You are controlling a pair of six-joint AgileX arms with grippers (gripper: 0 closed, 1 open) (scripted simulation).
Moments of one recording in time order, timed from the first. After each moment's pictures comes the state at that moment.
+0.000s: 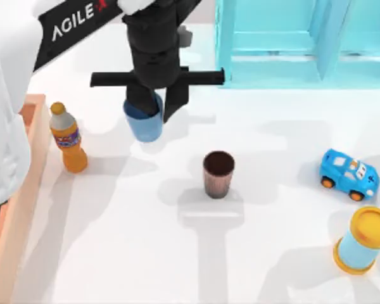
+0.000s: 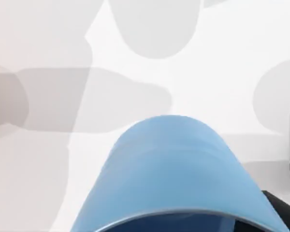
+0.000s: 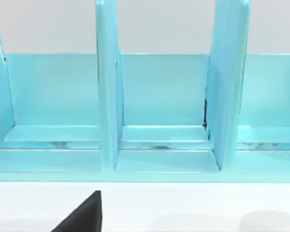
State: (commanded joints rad) left arm -0.54 2.28 2.12 -1.38 0.00 -0.51; right arm 0.00 0.00 0.00 0.00 0.00 0.00
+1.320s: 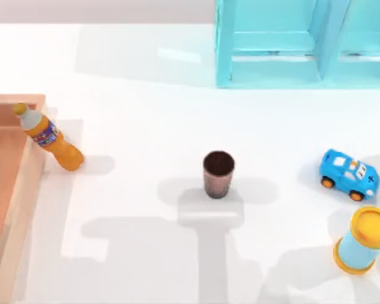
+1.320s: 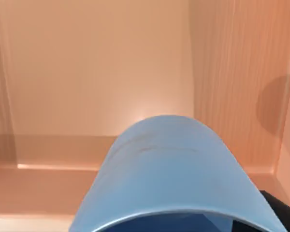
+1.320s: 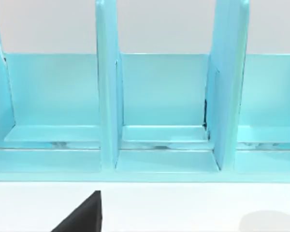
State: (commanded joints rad) left arm 0.16 1.47 1.30 -1.38 -0.02 0.17; right arm 0.00 0.00 0.00 0.00 0.00 0.00
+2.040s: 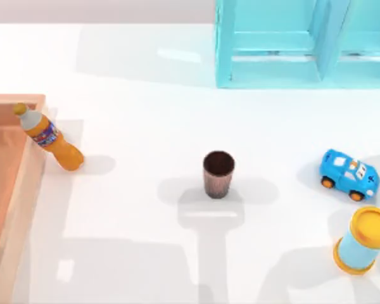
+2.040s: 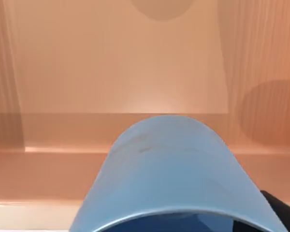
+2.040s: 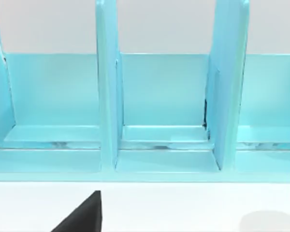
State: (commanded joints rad) left arm 0.26 1.38 1.13 -1.31 -0.02 0.28; right arm 0.00 0.00 0.00 0.00 0.00 0.00
